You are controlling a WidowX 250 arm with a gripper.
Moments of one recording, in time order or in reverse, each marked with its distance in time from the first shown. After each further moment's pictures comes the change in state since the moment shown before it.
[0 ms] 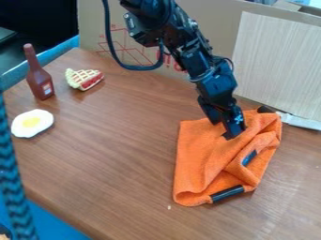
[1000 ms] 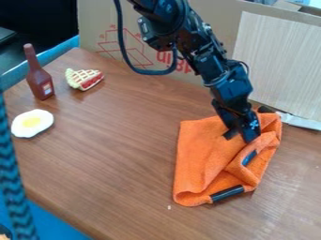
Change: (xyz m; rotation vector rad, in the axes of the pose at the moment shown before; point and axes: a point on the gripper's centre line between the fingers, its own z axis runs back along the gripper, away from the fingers) arm 0.011 -0.016 -0.010 -0.016 -0.022 -0.053
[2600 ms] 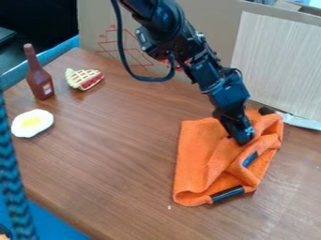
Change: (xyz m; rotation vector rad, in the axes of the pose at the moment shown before) arm -0.010 -0.003 -0.009 -0.088 -0.001 -0.030
